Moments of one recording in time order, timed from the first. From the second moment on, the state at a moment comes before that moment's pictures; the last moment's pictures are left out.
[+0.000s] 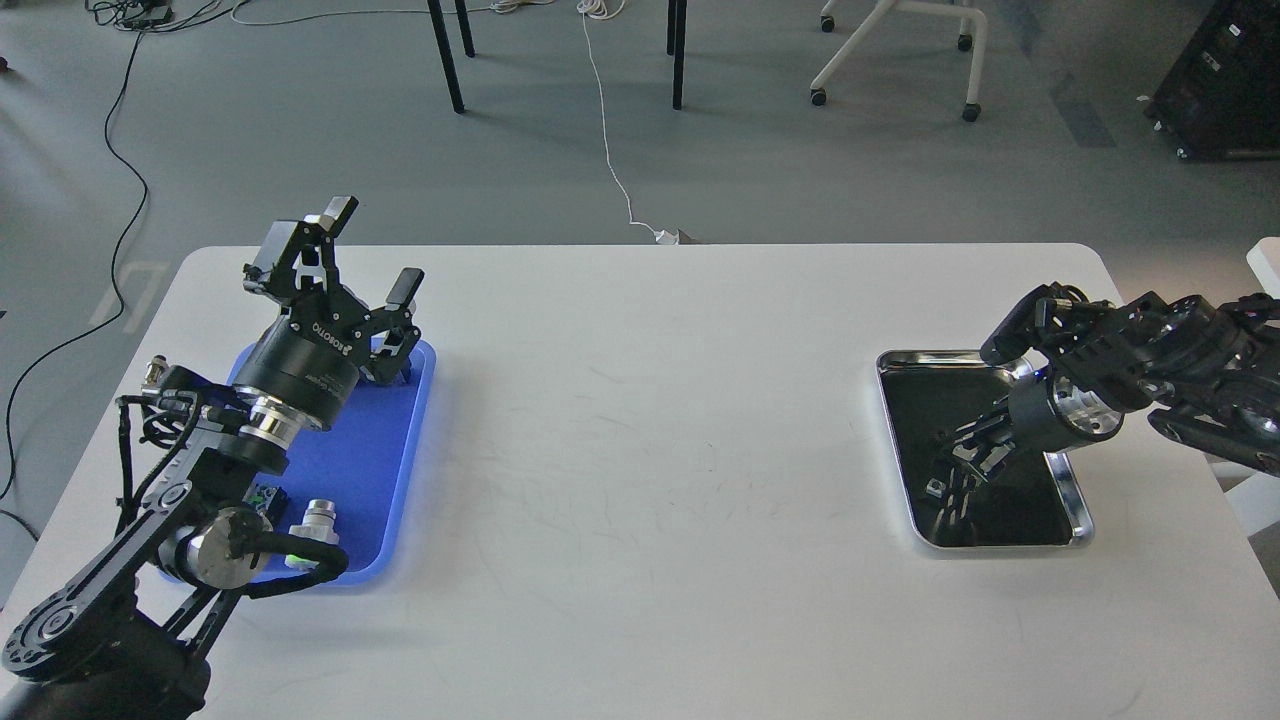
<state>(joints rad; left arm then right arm) -0.17 0.29 -1.21 -1.36 0.65 -0.21 -0.33 1.33 -0.54 -0.66 0.90 -1.58 0.25 0.49</state>
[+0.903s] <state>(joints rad) -0.15 0.31 -1.21 -1.38 0.65 -0.21 -0.33 1.49 -0.01 -0.71 0.89 -1.22 0.21 0.49</state>
